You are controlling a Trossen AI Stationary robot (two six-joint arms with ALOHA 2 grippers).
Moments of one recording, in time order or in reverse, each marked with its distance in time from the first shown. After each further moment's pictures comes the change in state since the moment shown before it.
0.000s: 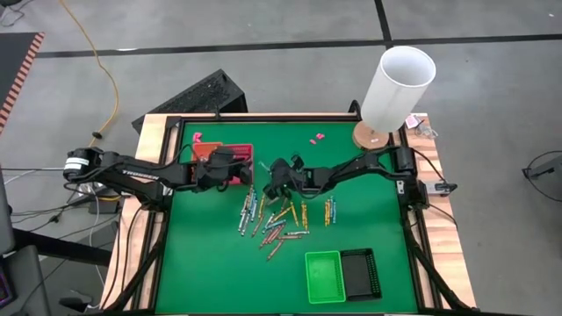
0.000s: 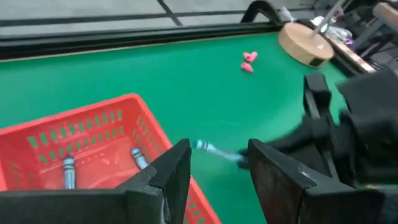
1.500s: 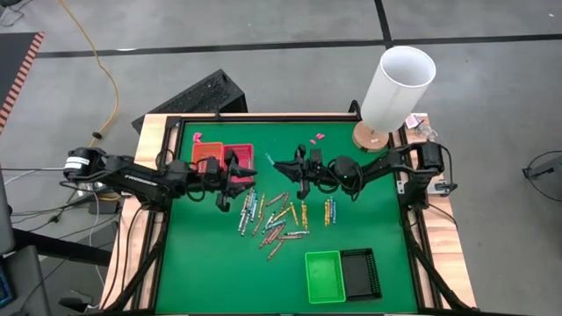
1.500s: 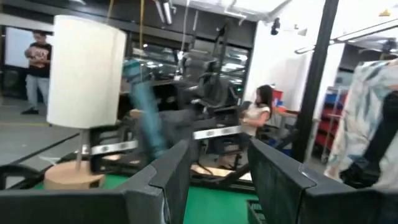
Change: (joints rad) left arm -0.029 0.016 -0.230 1.111 0.636 0.530; right arm -0.024 -0.218 -0.455 1.352 -0.501 -0.100
